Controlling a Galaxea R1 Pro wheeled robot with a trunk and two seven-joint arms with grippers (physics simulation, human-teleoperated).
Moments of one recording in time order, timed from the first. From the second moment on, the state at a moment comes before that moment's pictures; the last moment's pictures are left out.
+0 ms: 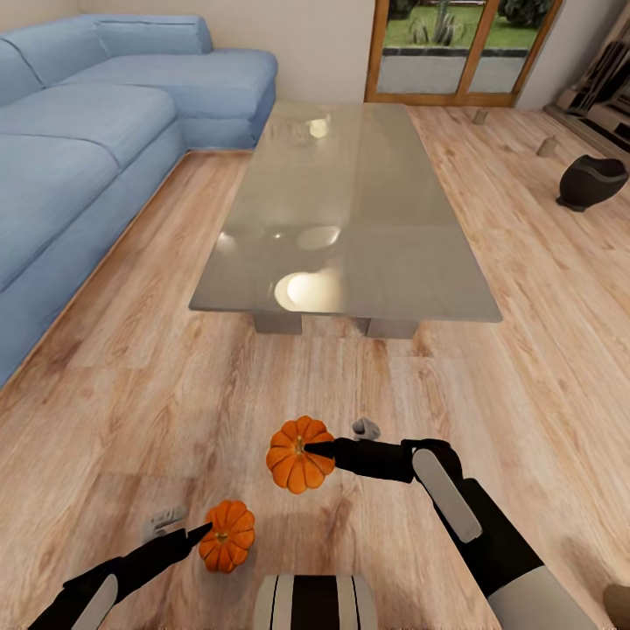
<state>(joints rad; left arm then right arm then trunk) -0.33 0.25 -0.03 -0.71 0.53 0.28 -0.46 -0.54 -0.07 0.33 -1.26 -0.92 0.91 0.19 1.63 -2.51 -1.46</state>
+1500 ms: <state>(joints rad) -0.33 0.23 -0.03 -0.73 0.53 0.28 -0.46 -0.52 -0.07 0.34 -1.49 -0.93 0.95 0.19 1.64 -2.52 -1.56</state>
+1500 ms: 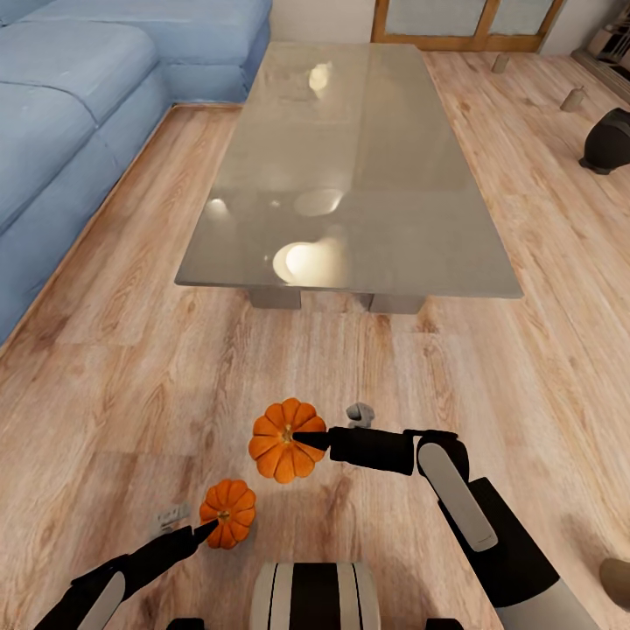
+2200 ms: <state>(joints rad) -0.33 0.22 -0.03 -0.73 0.53 0.24 -0.46 -0.52 -0.07 0.34 -1.48 -0.92 0.95 0.18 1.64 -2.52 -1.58</state>
